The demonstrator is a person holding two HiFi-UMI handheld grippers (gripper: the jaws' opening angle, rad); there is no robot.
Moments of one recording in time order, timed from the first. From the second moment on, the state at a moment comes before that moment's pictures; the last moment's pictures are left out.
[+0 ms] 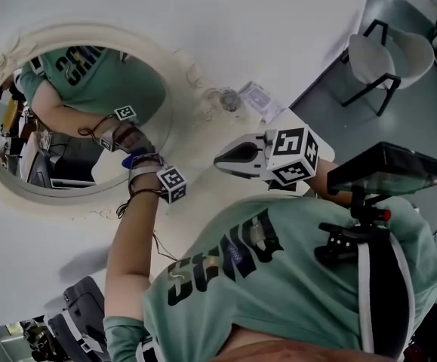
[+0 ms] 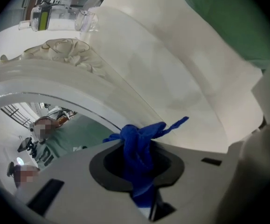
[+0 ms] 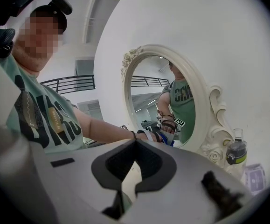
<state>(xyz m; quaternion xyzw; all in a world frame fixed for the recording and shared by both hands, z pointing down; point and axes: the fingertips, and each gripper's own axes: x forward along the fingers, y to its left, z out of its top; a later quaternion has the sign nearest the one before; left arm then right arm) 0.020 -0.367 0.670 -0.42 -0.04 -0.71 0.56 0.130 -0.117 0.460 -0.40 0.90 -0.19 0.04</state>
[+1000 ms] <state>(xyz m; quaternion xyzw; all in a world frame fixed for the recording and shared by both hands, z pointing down) -0.011 -0.203 0.502 -0.98 0.16 -0.12 -0.04 0.146 -0.130 0.443 -0.46 0.87 -0.19 0.04</state>
